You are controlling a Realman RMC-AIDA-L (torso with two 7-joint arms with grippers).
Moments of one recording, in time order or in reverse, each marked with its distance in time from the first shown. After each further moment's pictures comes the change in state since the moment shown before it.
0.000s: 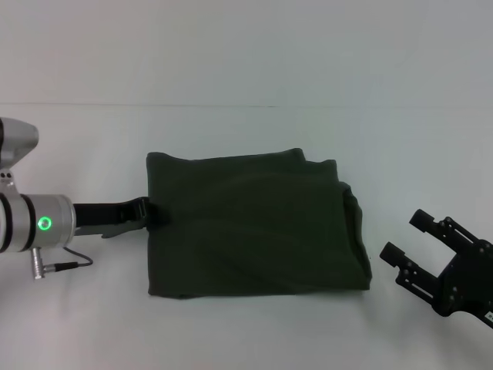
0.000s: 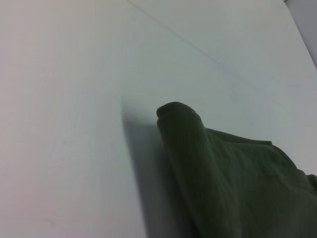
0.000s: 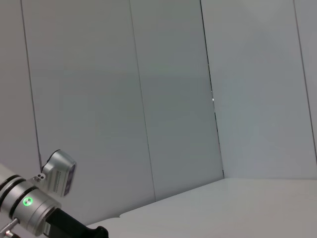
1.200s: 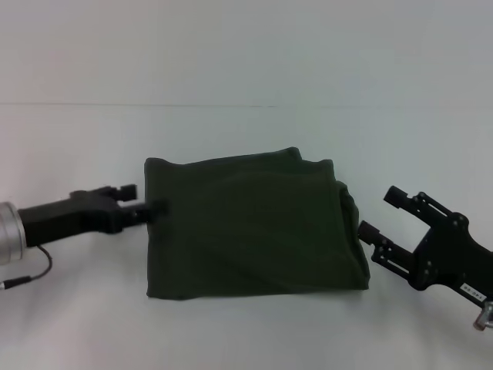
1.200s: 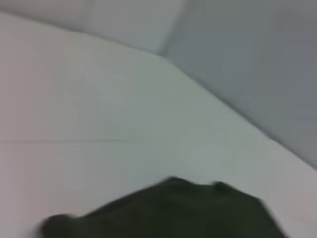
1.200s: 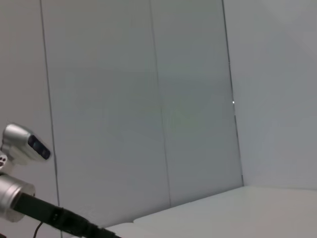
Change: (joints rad) left arm 0.181 -0.076 -0.079 0.282 -0.194 0.274 0.600; right arm 0.085 0.000 -0.014 0.005 -0.001 0.030 0.004
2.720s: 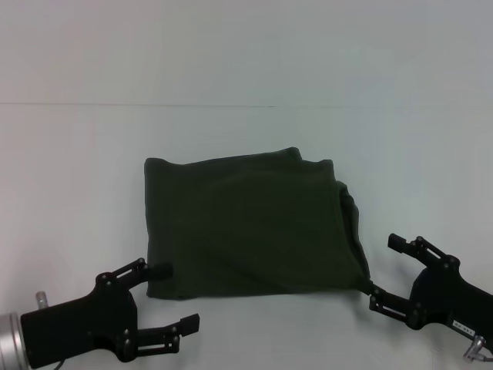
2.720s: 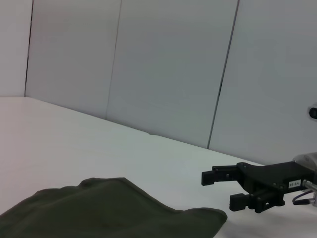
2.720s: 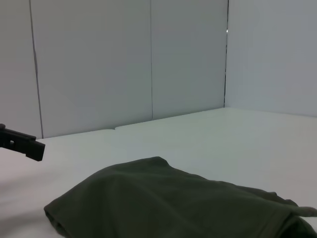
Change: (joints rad) left arm 0.149 -0.014 -0.080 -0.202 0.009 0.326 0.700; right arm -0.042 -0.001 -0.119 -0.009 0.000 0.216 -0.085
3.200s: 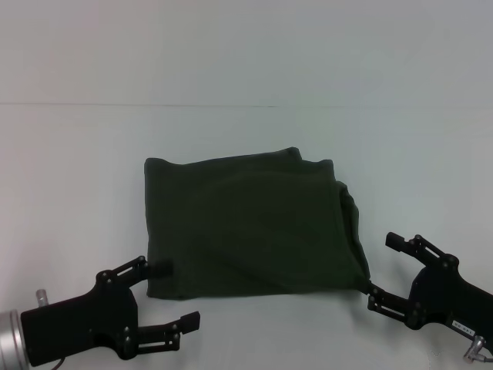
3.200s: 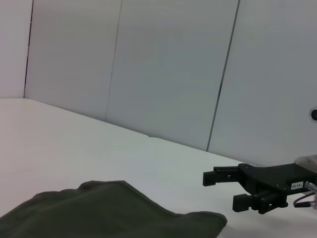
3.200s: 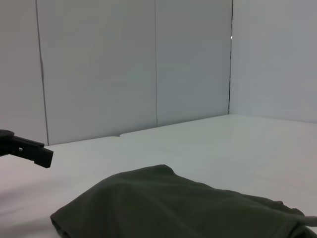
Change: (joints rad) left arm -0.005 0.001 -0.002 0.000 -0.002 0.004 -0.007; right arm 0.000 0.000 -0.002 0.001 0.002 -0.025 0.000
